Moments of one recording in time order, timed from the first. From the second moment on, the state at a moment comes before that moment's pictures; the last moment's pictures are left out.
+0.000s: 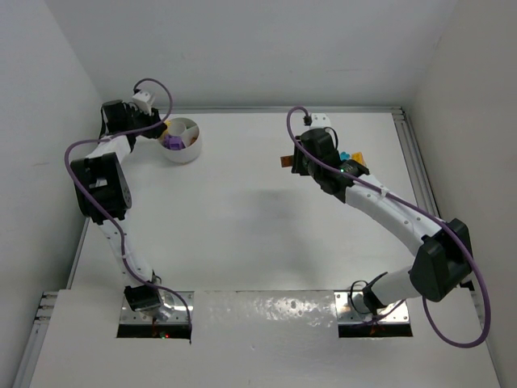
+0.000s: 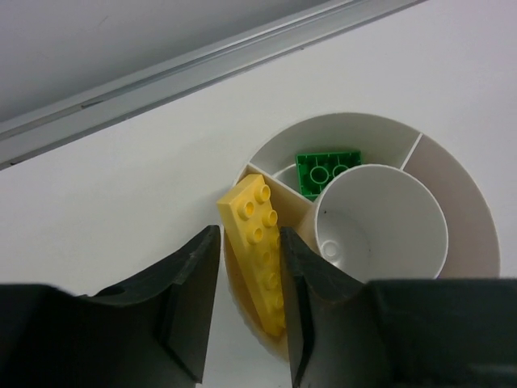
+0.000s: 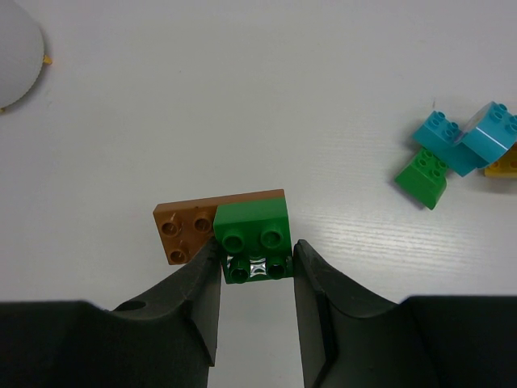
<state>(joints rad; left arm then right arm) 0.28 2.13 1.59 0.04 0.66 0.30 0.58 1.44 1.13 -0.29 0.36 0.38</state>
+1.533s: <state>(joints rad) -0.34 1.40 1.07 -0.23 0.68 0.79 0.68 1.60 1.21 -0.18 0.05 0.62</state>
